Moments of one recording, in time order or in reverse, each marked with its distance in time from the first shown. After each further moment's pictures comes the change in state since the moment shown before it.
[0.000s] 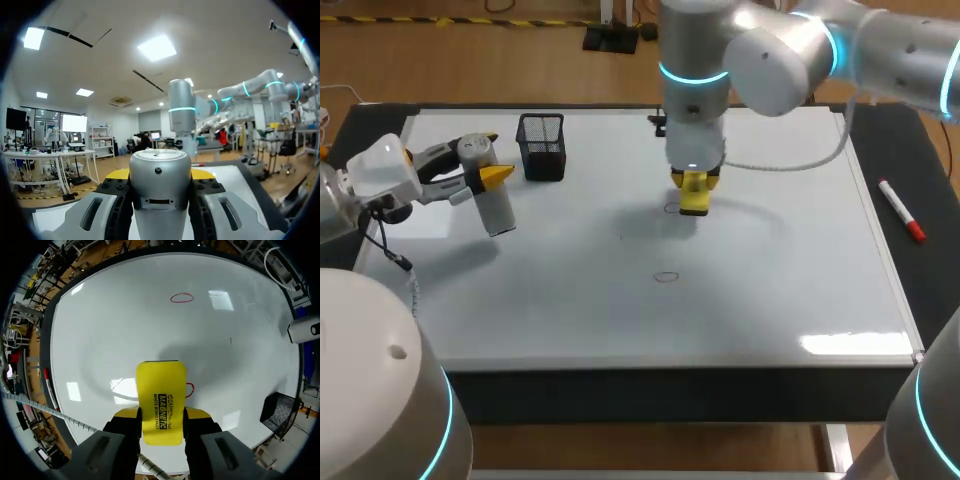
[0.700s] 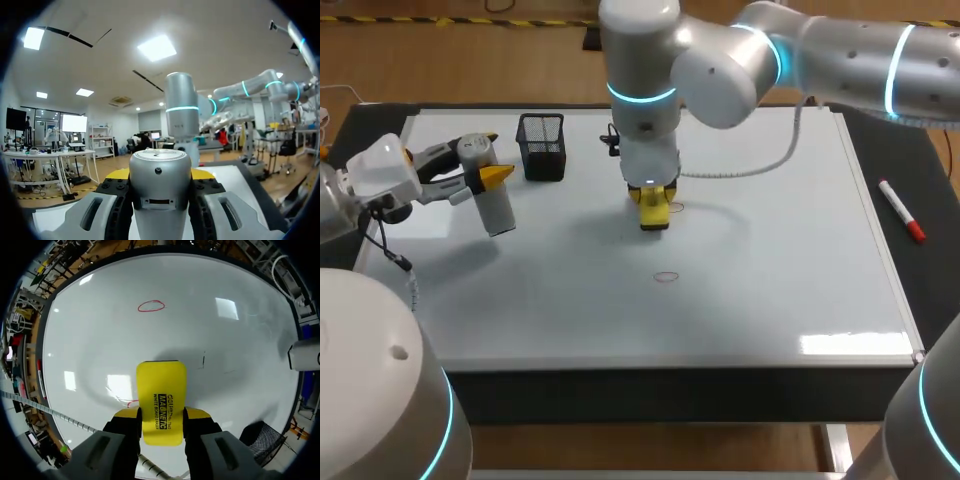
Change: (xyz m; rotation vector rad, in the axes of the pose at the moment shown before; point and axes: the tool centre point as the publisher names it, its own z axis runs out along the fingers) left arm 0.000 0.000 0.000 0.000 0.000 0.000; right arm -0.065 0.028 0.012 -0.001 0.009 -0.120
